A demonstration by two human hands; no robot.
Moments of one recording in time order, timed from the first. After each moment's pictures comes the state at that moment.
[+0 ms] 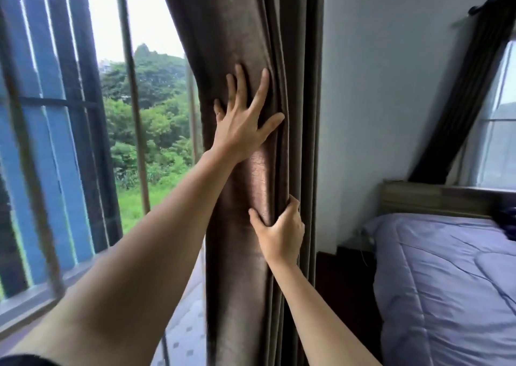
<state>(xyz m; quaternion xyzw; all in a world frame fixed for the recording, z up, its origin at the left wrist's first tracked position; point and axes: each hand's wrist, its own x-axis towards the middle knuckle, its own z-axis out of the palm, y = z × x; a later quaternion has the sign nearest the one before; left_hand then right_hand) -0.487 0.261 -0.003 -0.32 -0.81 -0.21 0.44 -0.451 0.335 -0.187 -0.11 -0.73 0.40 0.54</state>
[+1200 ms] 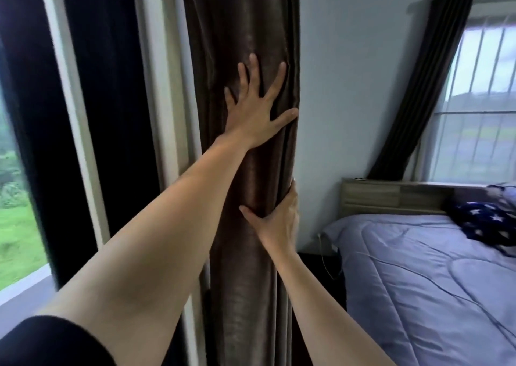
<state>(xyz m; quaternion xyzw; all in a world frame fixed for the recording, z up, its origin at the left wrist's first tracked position) -0.802 0.549 -0.004 -0.40 -0.81 -0.19 0.39 -0.751 0.596 -0.192 -0.16 -0.76 0.38 0.50</state>
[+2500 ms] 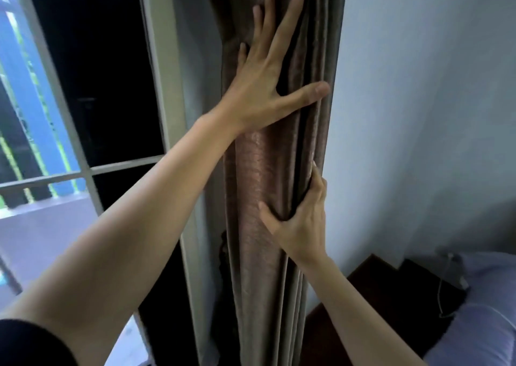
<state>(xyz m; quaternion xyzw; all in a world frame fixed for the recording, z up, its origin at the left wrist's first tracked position) -0.763 0.571 -0.059 -0.26 -0.85 -0.23 0.40 -0.757 0.686 -0.241 0.21 -0.78 0.46 0.38</state>
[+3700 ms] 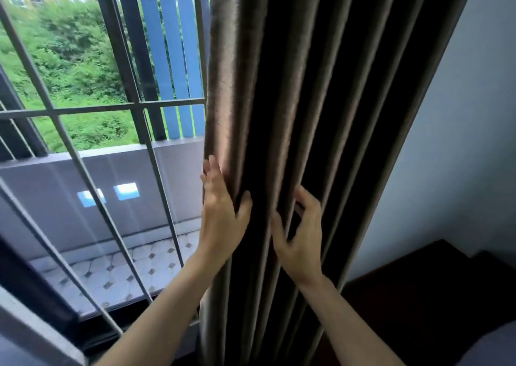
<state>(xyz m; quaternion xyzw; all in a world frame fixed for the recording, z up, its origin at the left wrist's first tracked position) -0.489 0.412 -0.302 0.15 -0.83 -0.39 0.37 -0.533 0.543 -0.337 0.31 -0.72 0.57 0.27</state>
